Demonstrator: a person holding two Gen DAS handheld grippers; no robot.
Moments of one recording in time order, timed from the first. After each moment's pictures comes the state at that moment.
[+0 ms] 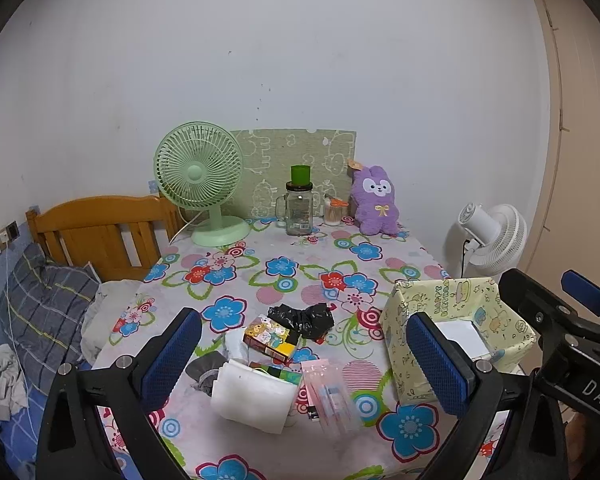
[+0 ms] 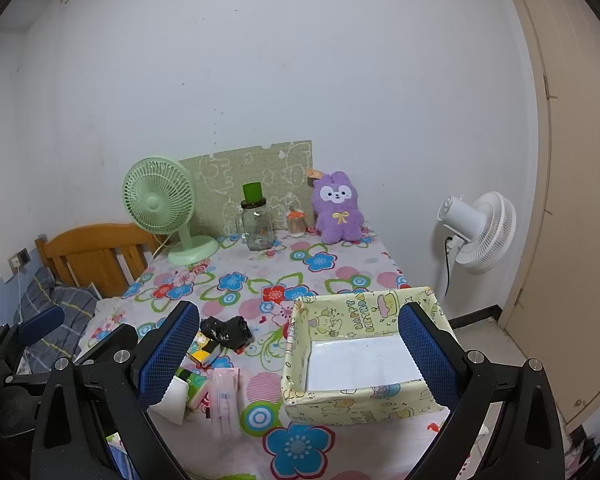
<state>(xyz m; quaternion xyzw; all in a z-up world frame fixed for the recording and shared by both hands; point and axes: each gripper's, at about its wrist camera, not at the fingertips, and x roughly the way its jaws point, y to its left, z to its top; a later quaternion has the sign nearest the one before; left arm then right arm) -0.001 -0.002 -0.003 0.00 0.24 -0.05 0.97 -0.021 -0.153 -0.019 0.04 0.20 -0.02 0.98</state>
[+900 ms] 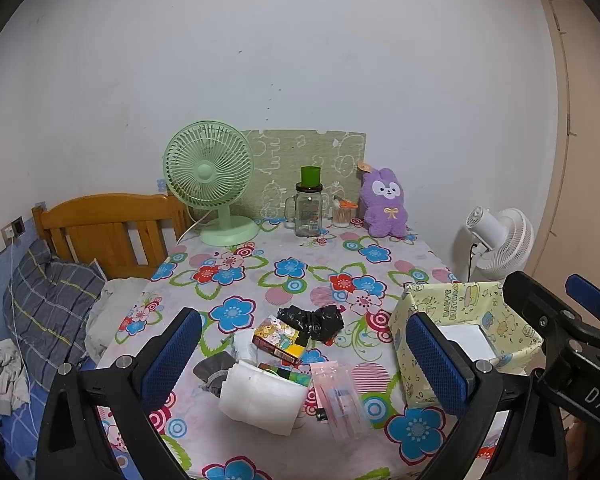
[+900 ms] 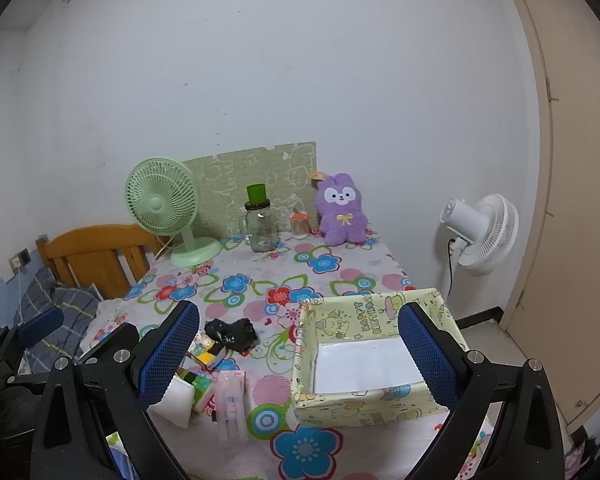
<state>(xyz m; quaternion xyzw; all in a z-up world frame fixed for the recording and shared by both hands) -0.003 0.006 -0.005 0.00 0.24 -0.03 0.97 -0.021 -0.145 -0.020 0.04 0.20 -0.01 0.98</state>
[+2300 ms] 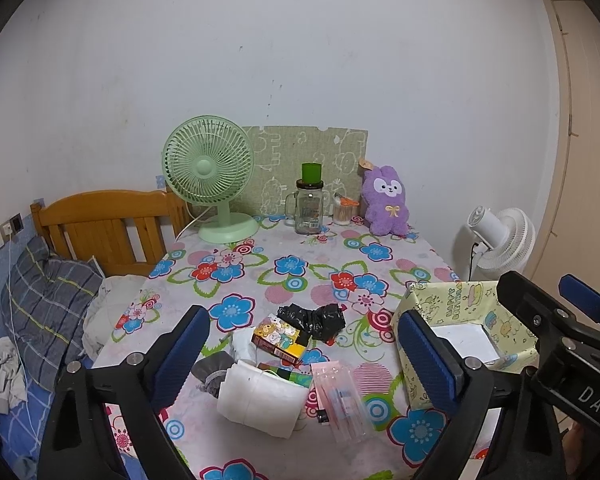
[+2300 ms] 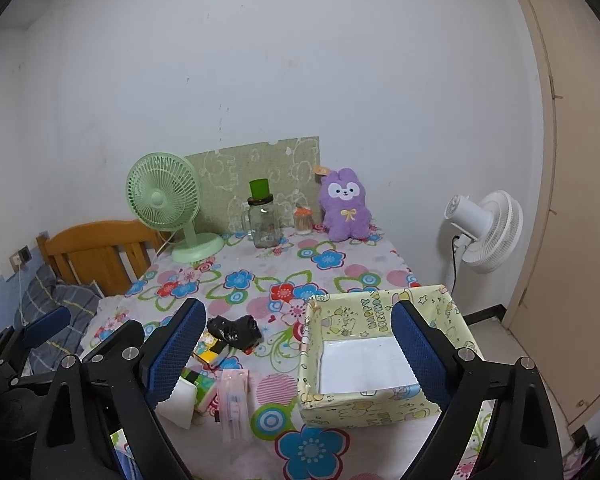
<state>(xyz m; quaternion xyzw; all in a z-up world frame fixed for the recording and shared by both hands) 0.006 0.008 -0.010 0.00 0.24 -0.03 0.97 -0.012 -0.139 -0.023 0.04 0.21 -0.01 0.98</state>
